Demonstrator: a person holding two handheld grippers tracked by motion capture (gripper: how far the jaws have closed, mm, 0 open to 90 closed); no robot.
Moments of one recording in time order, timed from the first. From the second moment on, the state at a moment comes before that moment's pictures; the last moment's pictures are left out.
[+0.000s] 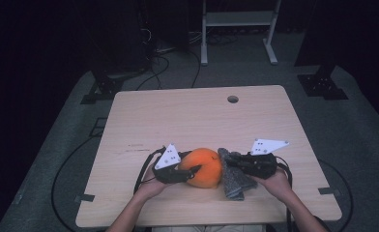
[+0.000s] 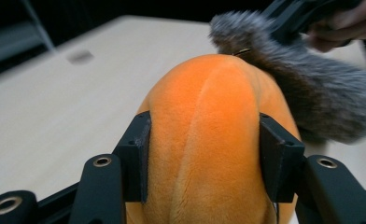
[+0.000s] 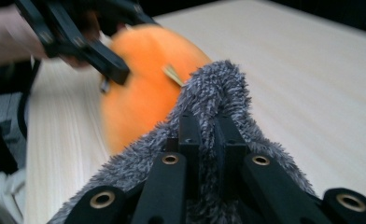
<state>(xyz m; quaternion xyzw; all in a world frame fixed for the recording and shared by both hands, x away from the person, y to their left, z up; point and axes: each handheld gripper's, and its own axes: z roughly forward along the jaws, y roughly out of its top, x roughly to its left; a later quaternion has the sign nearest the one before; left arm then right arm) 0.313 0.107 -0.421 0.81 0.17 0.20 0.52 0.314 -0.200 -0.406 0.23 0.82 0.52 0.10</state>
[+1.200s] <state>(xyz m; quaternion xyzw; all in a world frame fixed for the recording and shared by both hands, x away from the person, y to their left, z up) 0.312 0.116 -0.433 0.83 0.17 0.13 0.52 0.314 -0.219 -0.428 0.25 0.83 0.48 0.10</state>
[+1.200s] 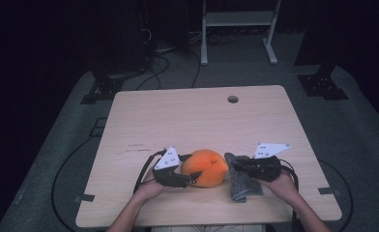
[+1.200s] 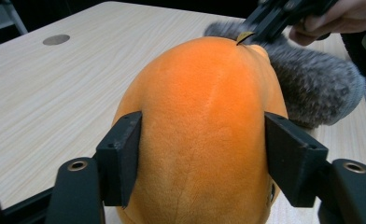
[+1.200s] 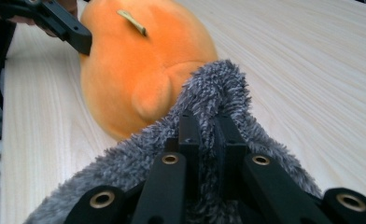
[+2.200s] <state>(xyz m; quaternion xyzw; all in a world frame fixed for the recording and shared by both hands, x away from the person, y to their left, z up) 0.301 0.088 -0.422 0.83 0.14 0.16 0.51 0.295 -0.172 -0.369 0.15 0.85 0.48 0.15</state>
